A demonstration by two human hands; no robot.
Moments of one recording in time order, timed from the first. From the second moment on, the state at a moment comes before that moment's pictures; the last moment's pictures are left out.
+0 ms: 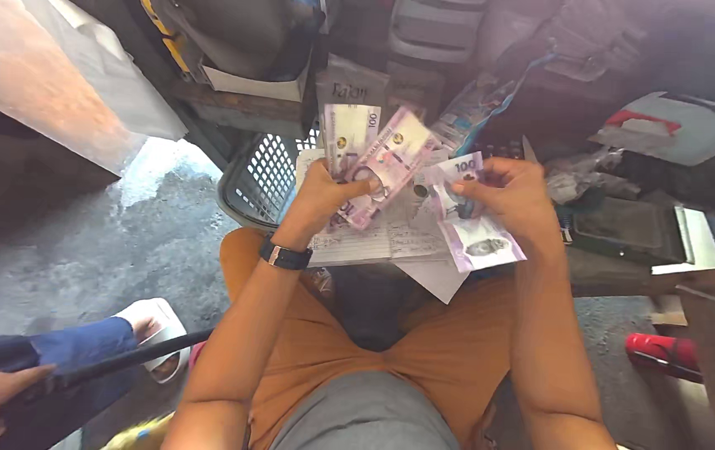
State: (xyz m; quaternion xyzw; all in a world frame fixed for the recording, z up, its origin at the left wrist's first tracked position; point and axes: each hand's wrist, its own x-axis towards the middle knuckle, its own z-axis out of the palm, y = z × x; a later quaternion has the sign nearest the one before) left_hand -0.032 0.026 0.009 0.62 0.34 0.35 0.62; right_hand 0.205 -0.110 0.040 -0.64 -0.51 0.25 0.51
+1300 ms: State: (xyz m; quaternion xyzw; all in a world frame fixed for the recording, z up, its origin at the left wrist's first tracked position) left_hand -0.053 0.035 0.016 0.59 0.29 0.37 0.66; right_hand 0.202 -0.094 0.076 -0.64 -0.63 0.21 0.39
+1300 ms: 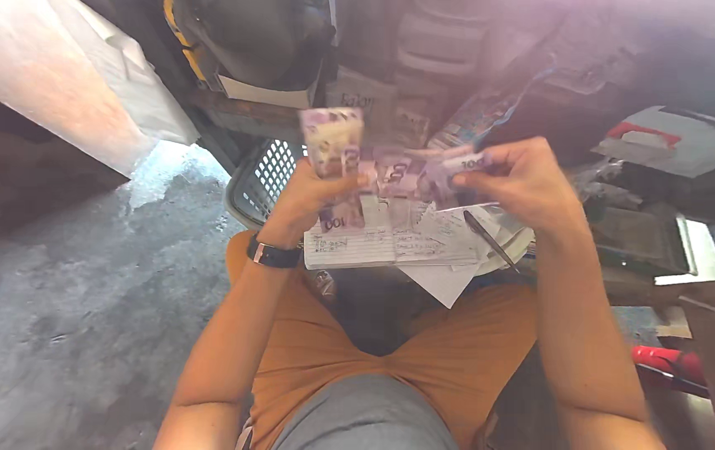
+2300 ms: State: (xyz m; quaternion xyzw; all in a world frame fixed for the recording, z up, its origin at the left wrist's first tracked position) left_hand -0.036 0.012 0.030 0.56 0.22 0.39 0.70; right_hand 0.212 -0.081 0.077 -0.56 -0.61 0.38 0.42
